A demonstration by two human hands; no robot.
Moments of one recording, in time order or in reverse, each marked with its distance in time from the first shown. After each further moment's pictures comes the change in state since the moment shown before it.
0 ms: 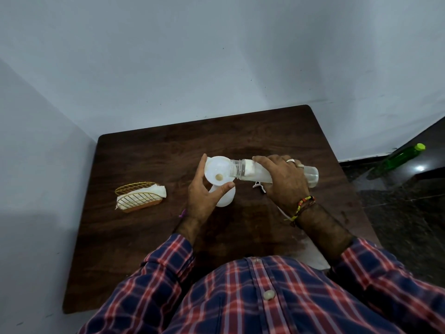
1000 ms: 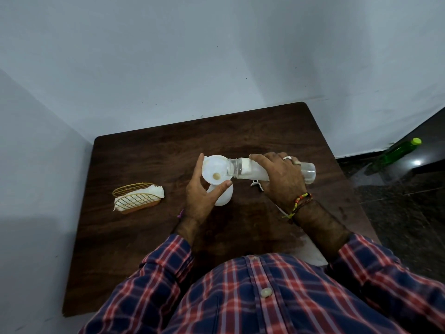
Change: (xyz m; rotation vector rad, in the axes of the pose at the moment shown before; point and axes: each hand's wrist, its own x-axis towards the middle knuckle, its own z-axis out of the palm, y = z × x) left_hand 0.000 0.001 0.002 0.016 -0.005 0.007; right_hand 0.000 0.001 0.002 -0.032 0.028 -0.019
